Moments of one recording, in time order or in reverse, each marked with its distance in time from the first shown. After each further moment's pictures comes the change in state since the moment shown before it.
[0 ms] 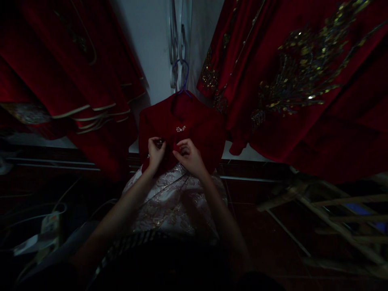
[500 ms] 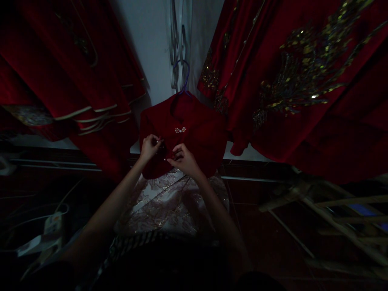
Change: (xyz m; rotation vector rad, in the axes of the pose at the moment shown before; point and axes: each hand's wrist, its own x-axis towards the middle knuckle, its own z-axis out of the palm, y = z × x) left_hand 0.048 -0.027 -0.024 0.226 -0.309 0.134; right_hand 0.002 0.017 0.020 0.075 -0.121 0.071
